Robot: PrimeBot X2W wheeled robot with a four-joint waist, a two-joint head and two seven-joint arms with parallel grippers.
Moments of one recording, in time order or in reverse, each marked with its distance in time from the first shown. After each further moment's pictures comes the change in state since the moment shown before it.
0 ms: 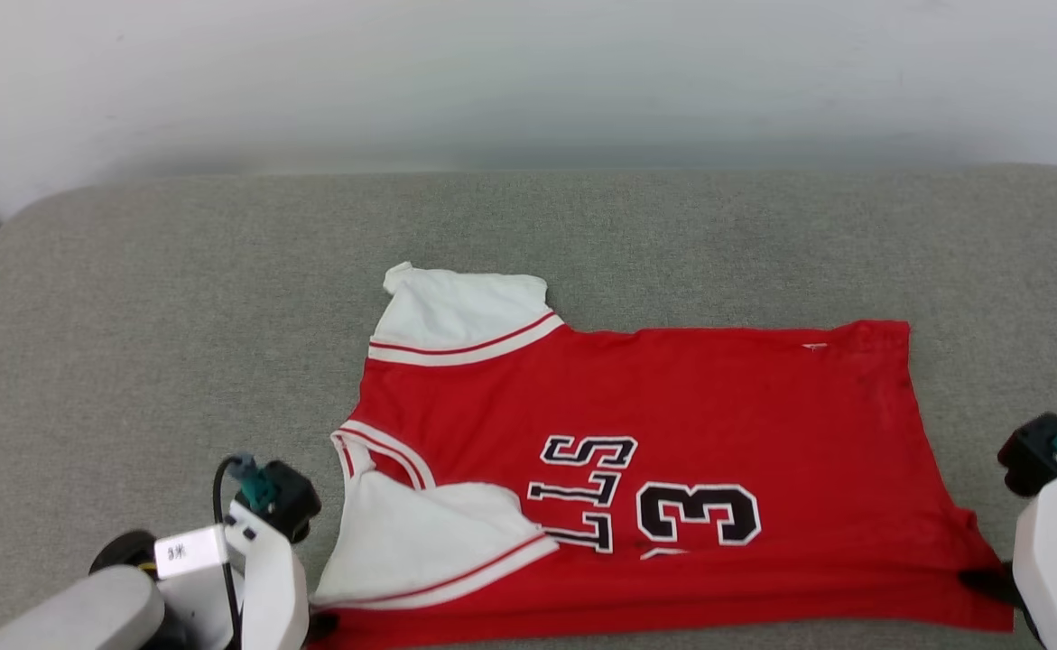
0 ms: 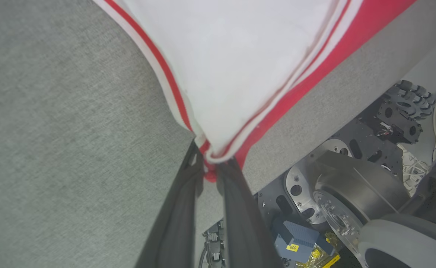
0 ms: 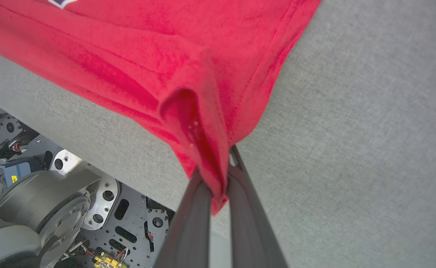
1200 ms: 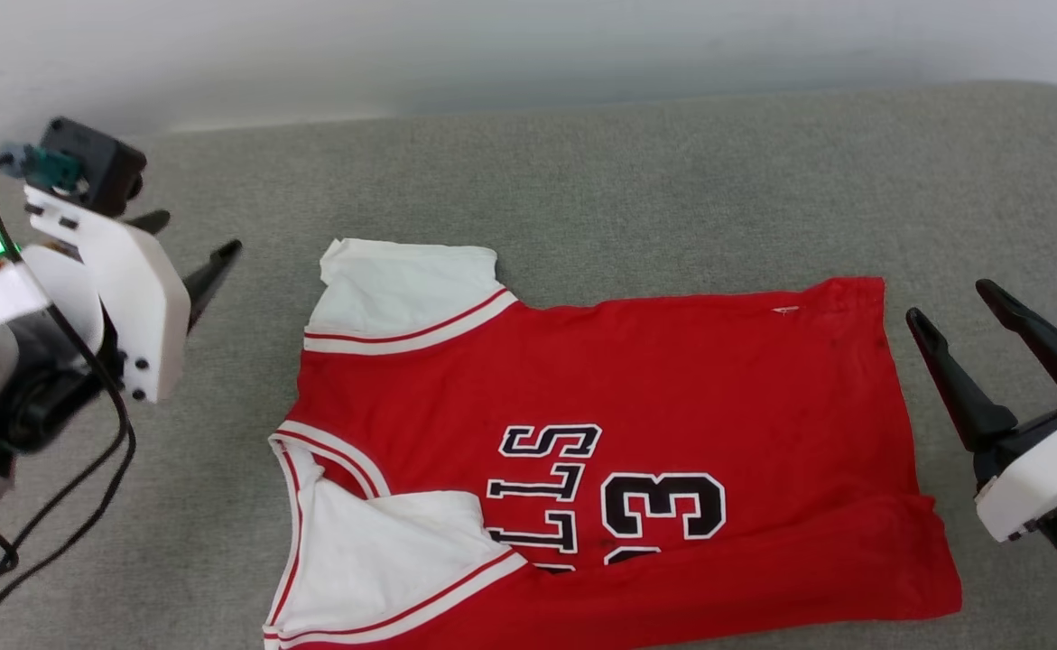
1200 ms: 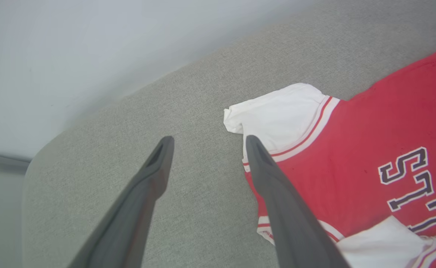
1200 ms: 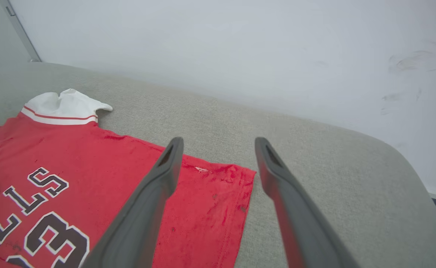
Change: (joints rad) left arm -0.292 0.030 0.211 0.048 0.150 0.125 -0.201; right arm 0.136 0.336 -0.487 -0.093 -0.485 0.000 -0.664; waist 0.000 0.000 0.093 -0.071
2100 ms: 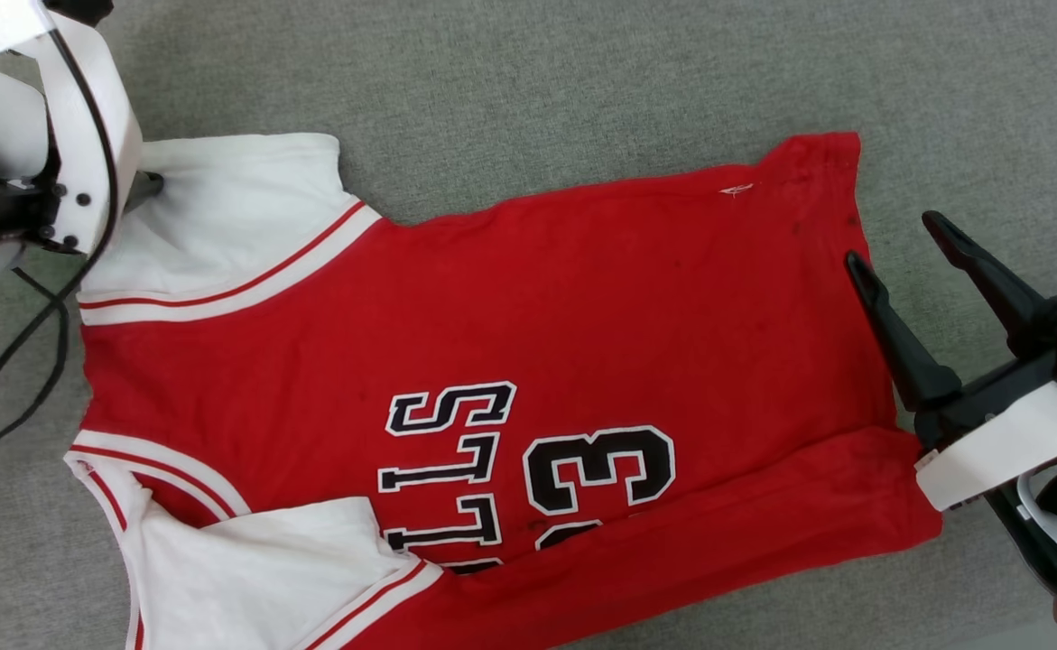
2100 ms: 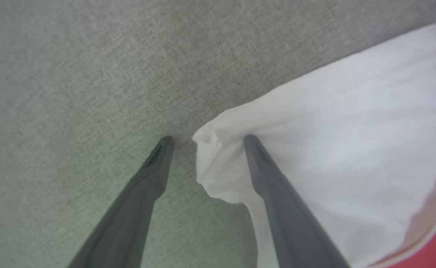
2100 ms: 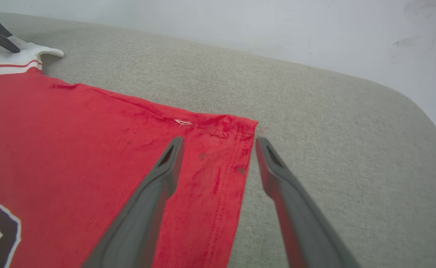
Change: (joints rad) left arm -0.419 -0.105 -0.104 0.322 -0.011 -0.107 0.556; right arm -0.029 0.164 -0.049 -0.180 -0.185 0.000 0.026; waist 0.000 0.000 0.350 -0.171
